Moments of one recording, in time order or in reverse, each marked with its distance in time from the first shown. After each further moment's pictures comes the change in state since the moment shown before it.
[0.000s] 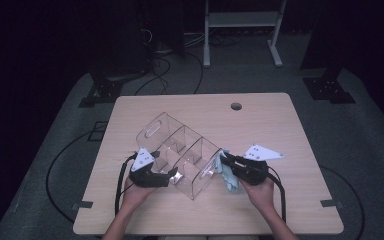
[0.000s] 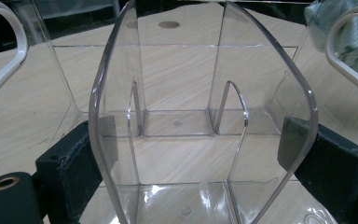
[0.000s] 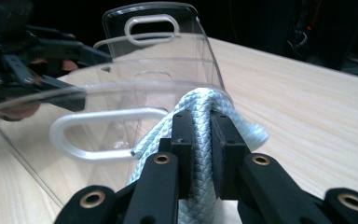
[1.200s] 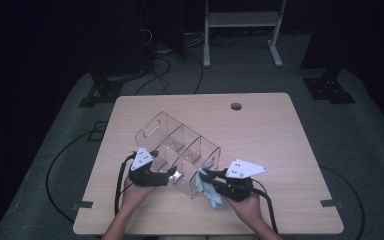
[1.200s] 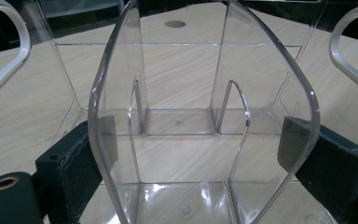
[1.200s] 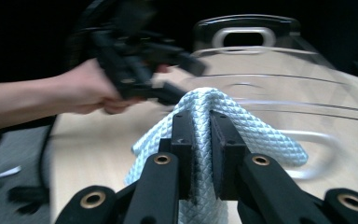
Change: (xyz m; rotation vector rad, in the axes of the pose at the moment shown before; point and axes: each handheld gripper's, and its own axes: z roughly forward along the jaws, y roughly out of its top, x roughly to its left) left arm 0.003 -0.001 0.000 -0.002 0.019 -0.012; right arm 0.055 0.005 0.006 -0.021 0.172 -0.091
